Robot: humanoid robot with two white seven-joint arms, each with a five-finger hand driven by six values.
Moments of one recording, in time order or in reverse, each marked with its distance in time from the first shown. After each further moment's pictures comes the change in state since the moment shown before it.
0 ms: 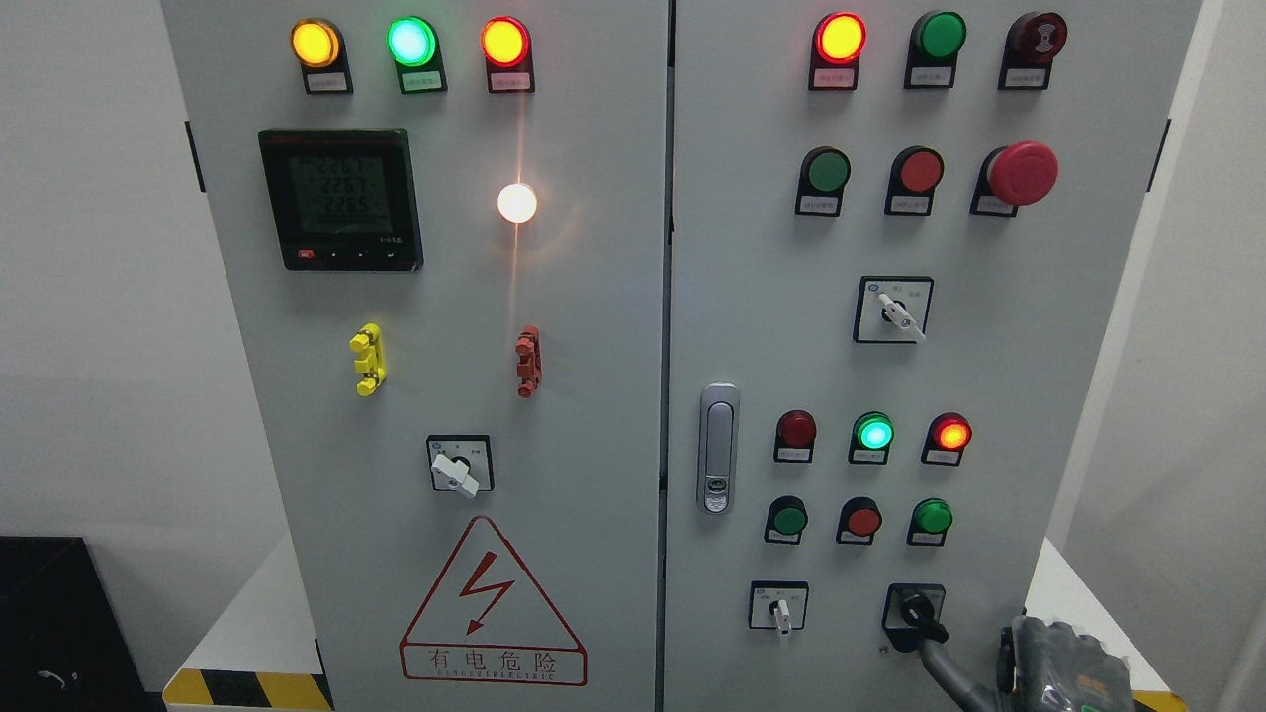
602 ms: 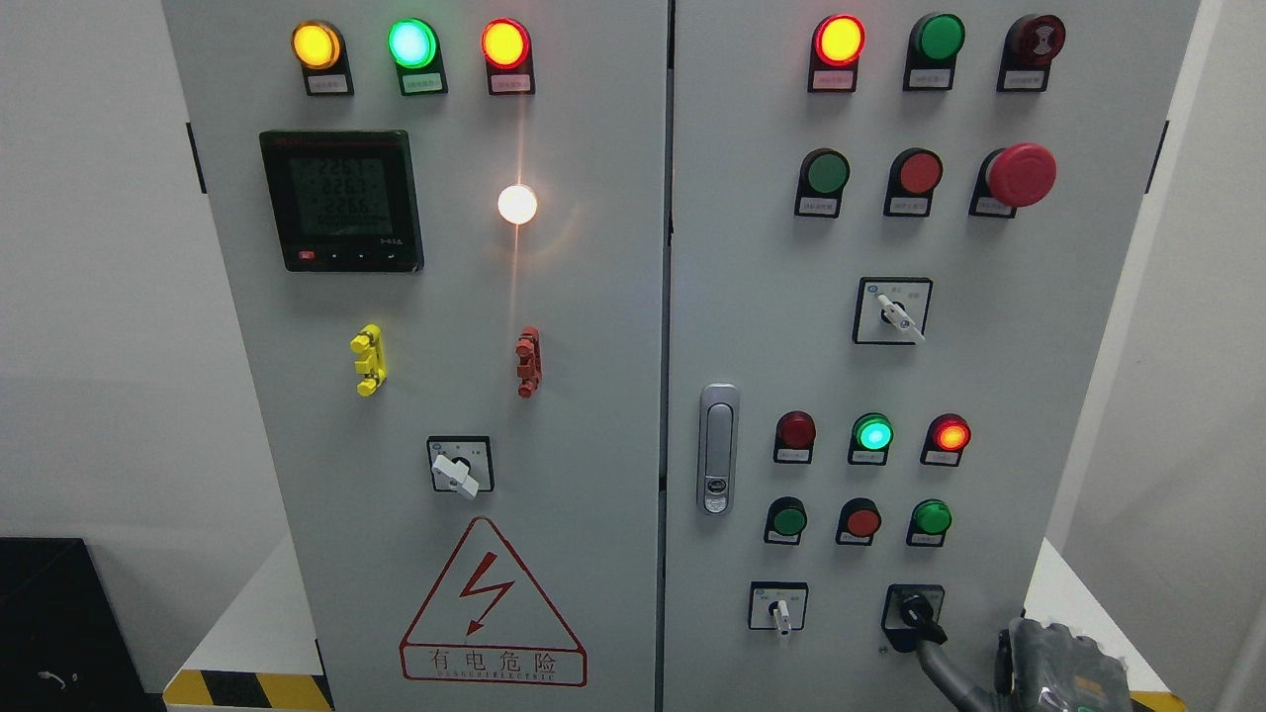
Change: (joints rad) left arm 0.000 0.000 0.000 0.000 0.000 0.000 0.000; right arm 0.003 -0.001 0.005 0.003 0.019 0.000 0.000
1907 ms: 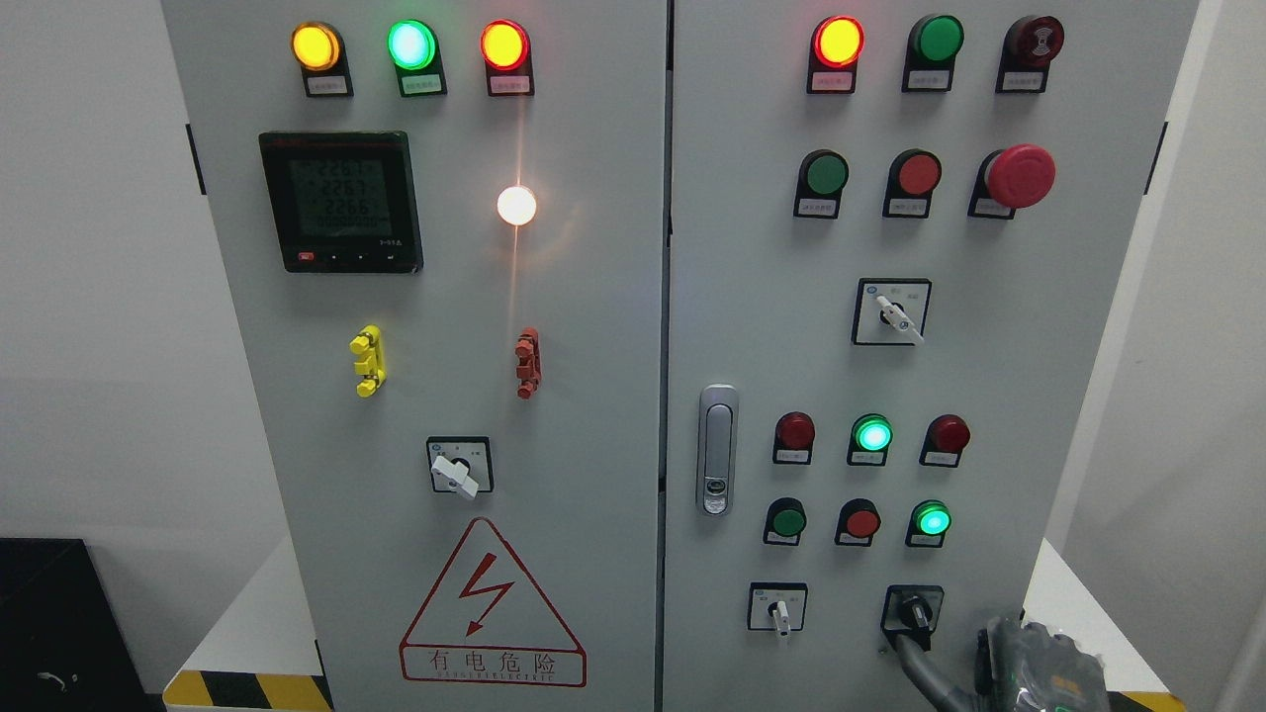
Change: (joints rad) left arm 0.000 0.000 0.000 0.000 0.000 0.000 0.001; right arm 0.012 0.007 0.039 -0.001 0.010 0.001 -0.008
